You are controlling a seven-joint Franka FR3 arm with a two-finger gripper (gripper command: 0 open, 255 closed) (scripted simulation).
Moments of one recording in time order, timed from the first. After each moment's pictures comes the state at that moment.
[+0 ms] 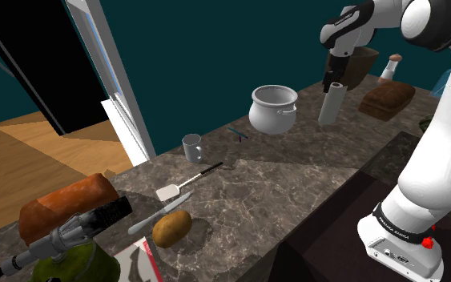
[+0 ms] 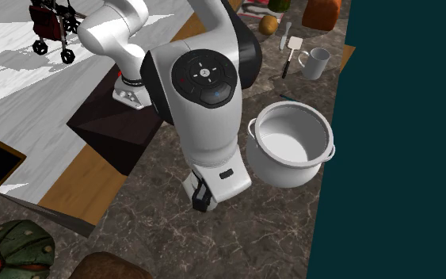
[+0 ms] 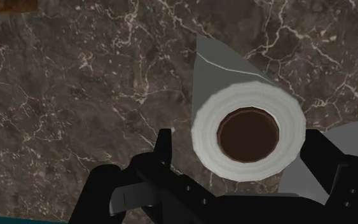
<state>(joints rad) -0.21 0.22 -0.53 -1.88 0.10 2.07 -0.77</state>
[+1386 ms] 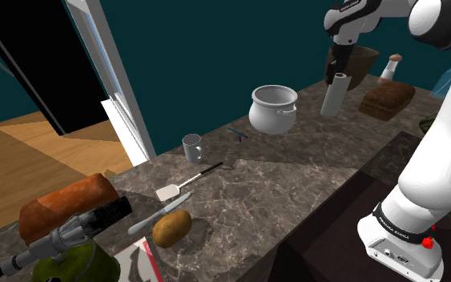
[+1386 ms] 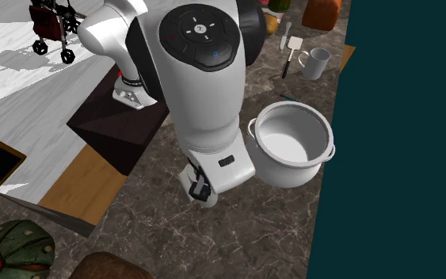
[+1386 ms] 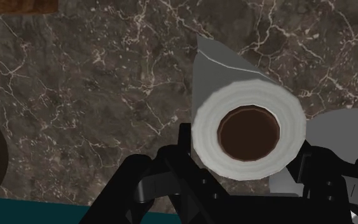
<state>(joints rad) -0.21 0.18 -0.54 -1.81 0.08 1.96 -0.76</state>
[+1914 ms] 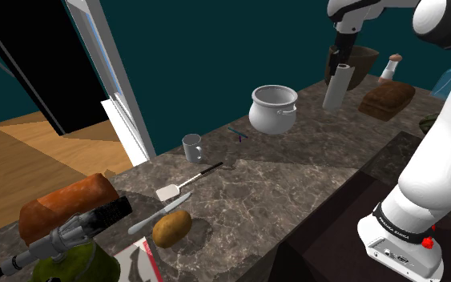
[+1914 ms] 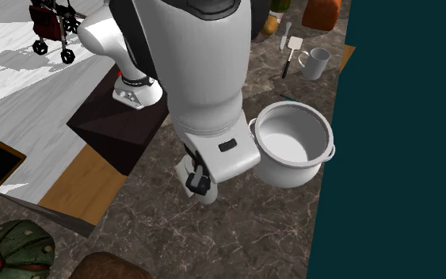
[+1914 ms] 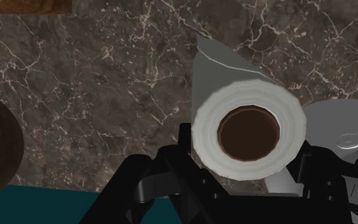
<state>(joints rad) -0.20 0.16 -0.54 -1.72 0.06 1.86 -0.75</state>
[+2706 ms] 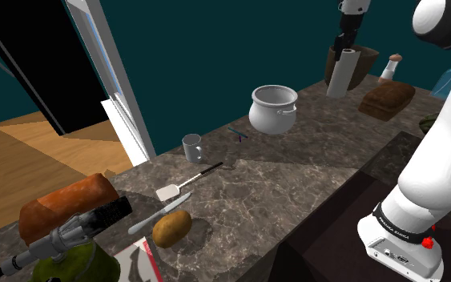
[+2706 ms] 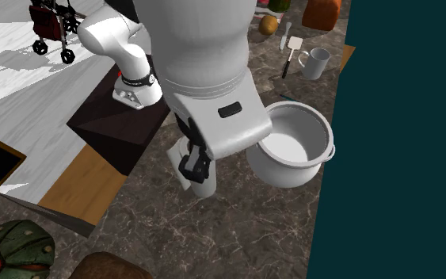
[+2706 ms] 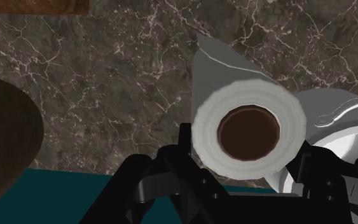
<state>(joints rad) -0.21 0.17 -0.54 -1.55 0.06 1.69 -0.75</state>
